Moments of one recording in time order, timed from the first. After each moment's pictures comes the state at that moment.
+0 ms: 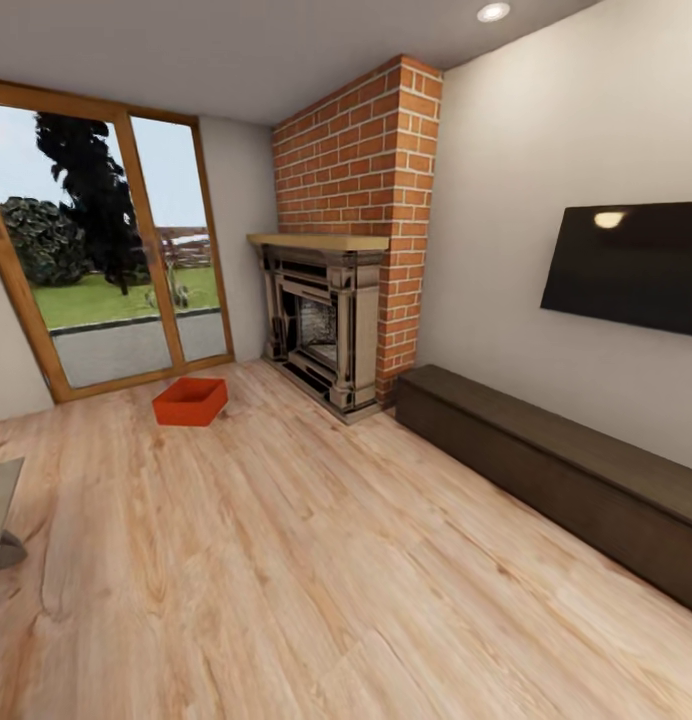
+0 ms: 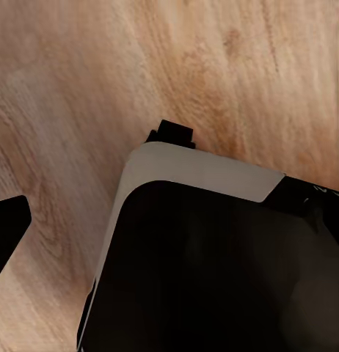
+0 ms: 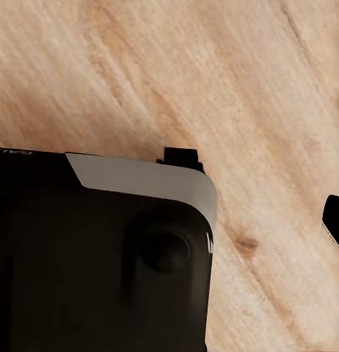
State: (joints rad) left arm -0.21 0.01 -0.06 -0.02 0.36 0.07 0.11; right arm -0.18 -0.02 0.10 0.03 -0.03 -0.11 0.03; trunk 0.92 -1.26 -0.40
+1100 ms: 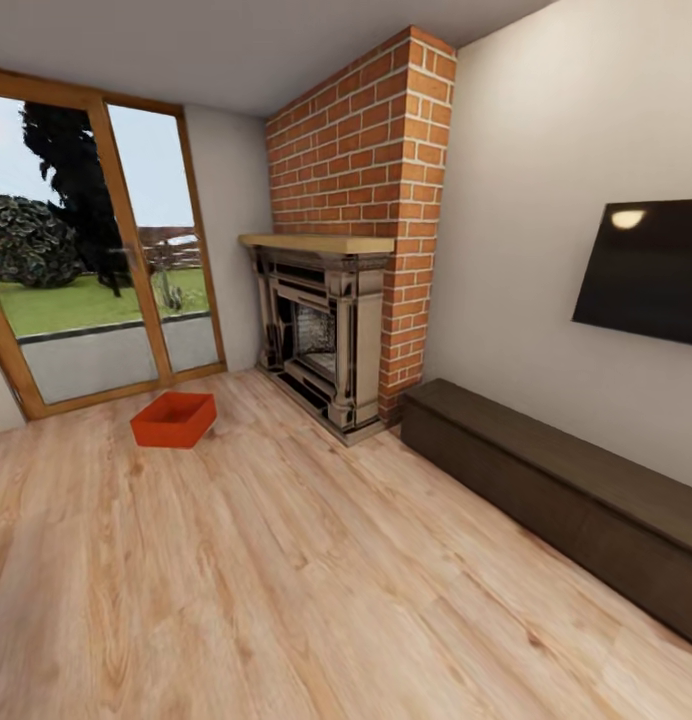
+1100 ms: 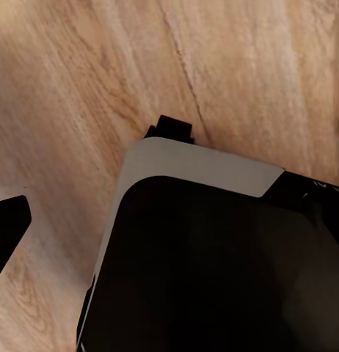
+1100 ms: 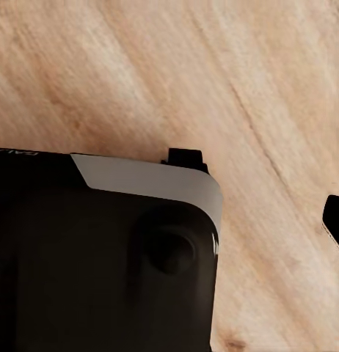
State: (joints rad) left arm -0.21 0.01 -0.06 -0.02 0.35 0.08 0.11; right arm -0.18 -0.01 0.10 0.03 -0.03 -0.11 0.03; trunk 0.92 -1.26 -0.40
